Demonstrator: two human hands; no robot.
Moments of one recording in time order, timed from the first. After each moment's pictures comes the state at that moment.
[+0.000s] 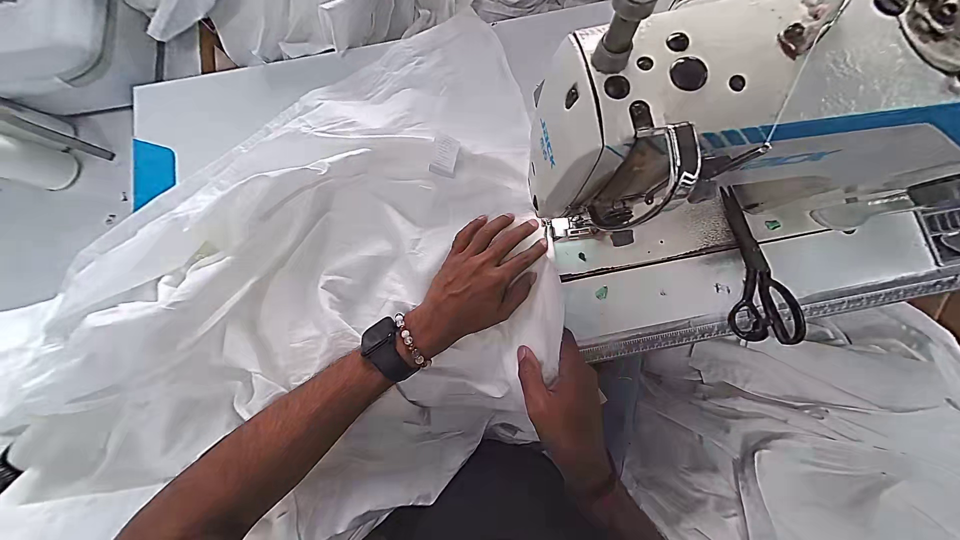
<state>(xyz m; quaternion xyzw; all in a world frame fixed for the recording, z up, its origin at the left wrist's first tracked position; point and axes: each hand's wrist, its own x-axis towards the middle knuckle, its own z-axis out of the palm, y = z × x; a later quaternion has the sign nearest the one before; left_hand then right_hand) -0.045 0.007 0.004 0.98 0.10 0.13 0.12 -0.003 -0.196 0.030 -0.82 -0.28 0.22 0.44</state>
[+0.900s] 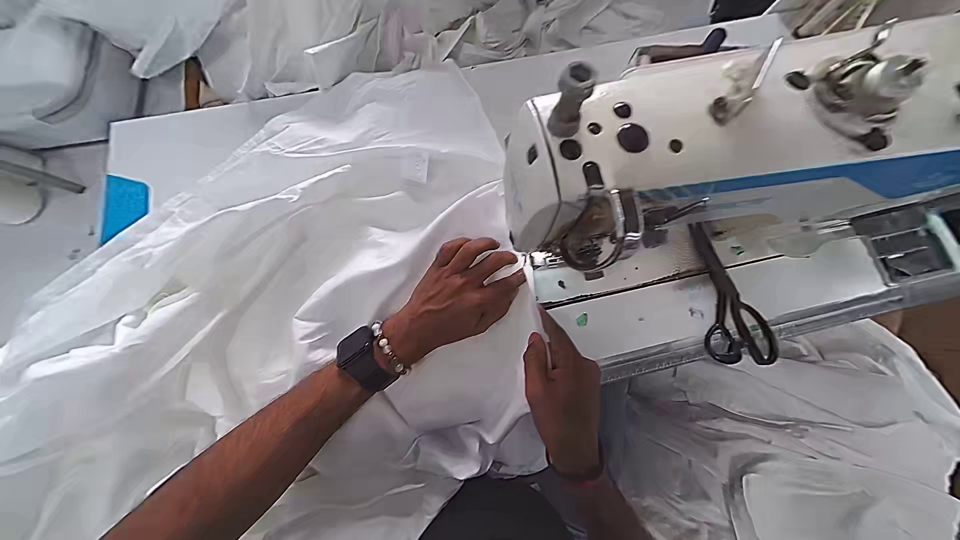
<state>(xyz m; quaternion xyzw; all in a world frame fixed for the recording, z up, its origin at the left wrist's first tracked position) -0.038 0.029 0.006 0.98 0.02 0.21 0.05 0.028 -0.170 0.021 -0.85 -0.32 0.10 0.41</state>
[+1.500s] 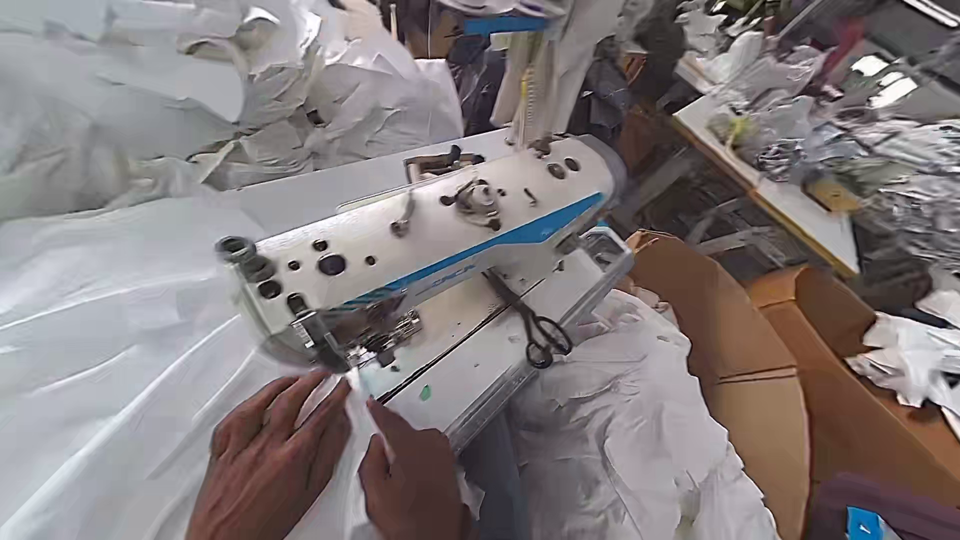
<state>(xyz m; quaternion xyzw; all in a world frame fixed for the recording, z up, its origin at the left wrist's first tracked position) -0.034 -0.004 -0.005 0.96 0.11 0.21 0.11 0.040 -0.171 0.037 -0.87 -0.30 0.14 0.36</state>
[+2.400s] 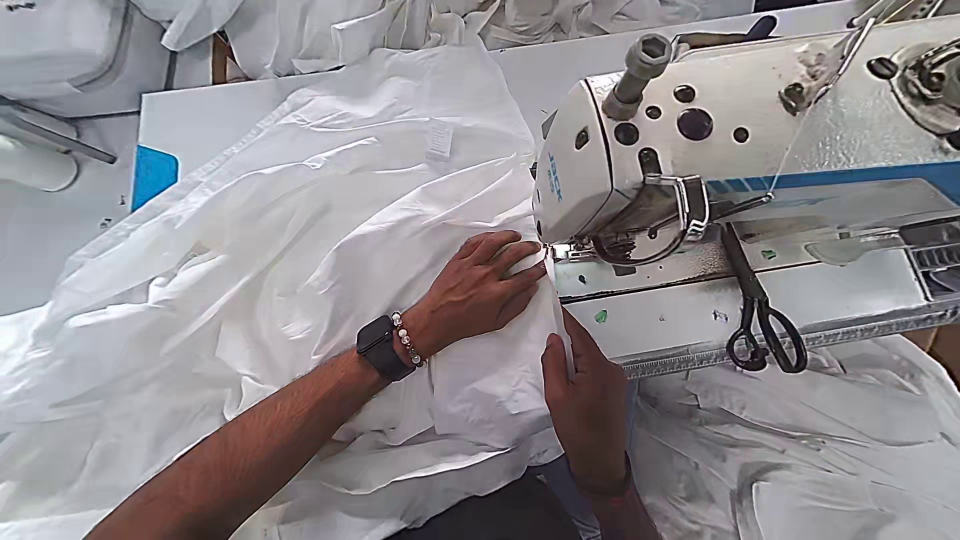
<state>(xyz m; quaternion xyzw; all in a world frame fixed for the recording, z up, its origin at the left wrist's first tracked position) -0.037 0.023 0.003 0.98 0.03 0.18 0.09 0.030 -0.178 0.036 -0.85 -0.33 0.11 0.39</state>
